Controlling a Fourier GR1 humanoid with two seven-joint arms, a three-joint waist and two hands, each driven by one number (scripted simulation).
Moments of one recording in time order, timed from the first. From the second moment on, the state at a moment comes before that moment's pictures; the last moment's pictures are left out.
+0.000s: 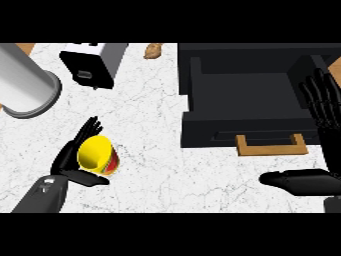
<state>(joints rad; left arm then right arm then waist) -0.48 0.24 0.14 -0.26 -0.09 -0.43 -0.94 -0.09 -0.14 -0.08 -1.93 0.00 0.15 -0.03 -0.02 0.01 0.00</state>
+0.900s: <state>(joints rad) -0.47 0.18 0.19 -0.32 0.04 -0.55 -0.90 -0.08 -0.15 -0.09 -1.93 -0.01 0.16 -0.02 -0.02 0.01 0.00</state>
